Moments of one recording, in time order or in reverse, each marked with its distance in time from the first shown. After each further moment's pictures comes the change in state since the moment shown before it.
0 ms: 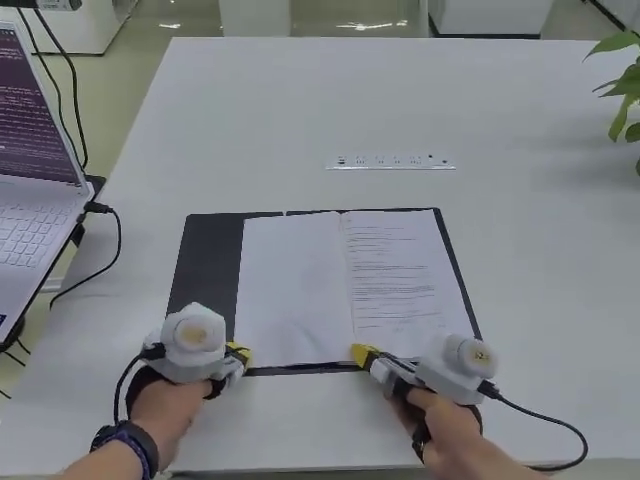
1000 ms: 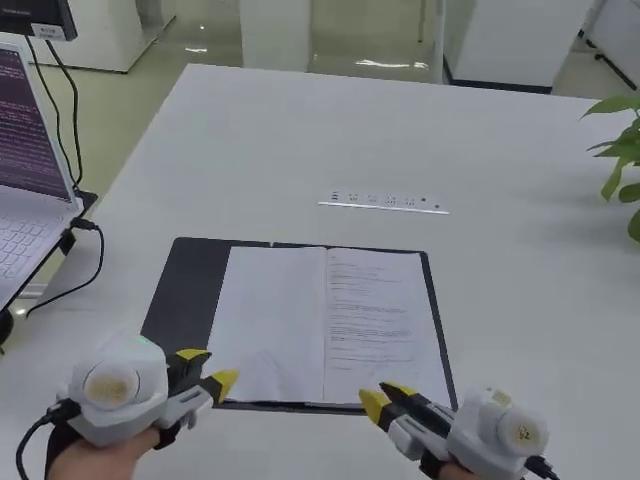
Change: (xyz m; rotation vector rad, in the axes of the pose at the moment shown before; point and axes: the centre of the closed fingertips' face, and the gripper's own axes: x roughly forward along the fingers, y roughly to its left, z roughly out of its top) left arm -0.078 -0.054 0.060 0.038 -0.190 0.040; right arm -0.087 0.013 0.051 -0.303 -0.027 0.052
